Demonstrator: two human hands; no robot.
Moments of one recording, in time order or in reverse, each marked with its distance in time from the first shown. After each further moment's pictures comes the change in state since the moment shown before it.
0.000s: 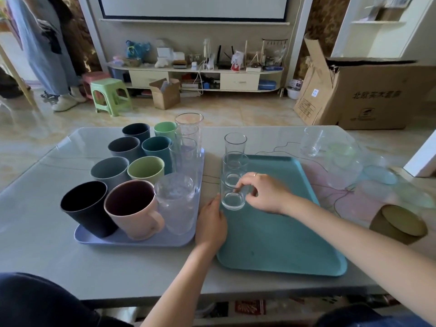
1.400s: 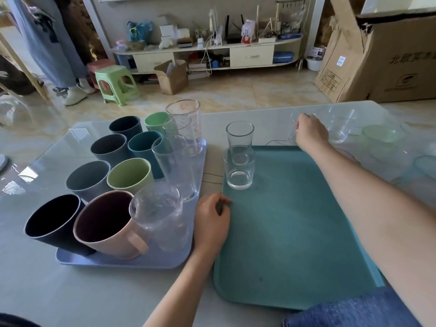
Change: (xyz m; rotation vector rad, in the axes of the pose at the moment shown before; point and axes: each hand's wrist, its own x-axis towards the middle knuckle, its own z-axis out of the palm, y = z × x) left_hand 0.036 0.005 0.008 -0.107 0.166 -0.048; right_hand 0.140 0.156 -0.031 -0.156 0.367 0.592
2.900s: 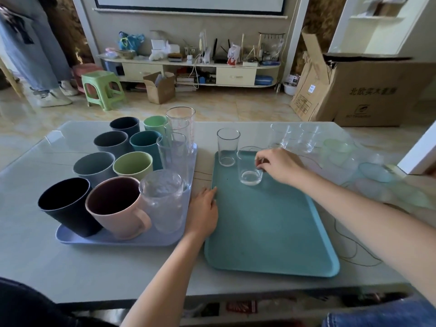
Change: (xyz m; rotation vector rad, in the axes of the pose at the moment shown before) left_hand -0.018 0.012 -0.019 0.170 -0.293 0.003; right_hand -0.125 -0.019 -0.058 -0.015 -0.269 -0.388
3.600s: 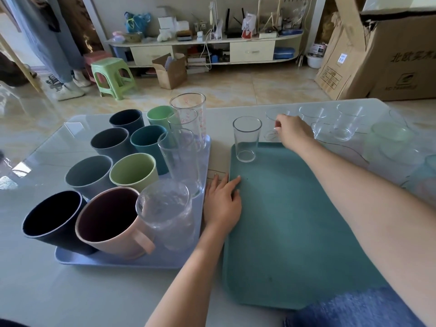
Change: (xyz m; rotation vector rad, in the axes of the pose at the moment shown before) left_hand 0.054 -0.006 0.015 0.121 0.015 -0.028; right_hand 0.122 0.022 0.036 0.010 0.171 0.210
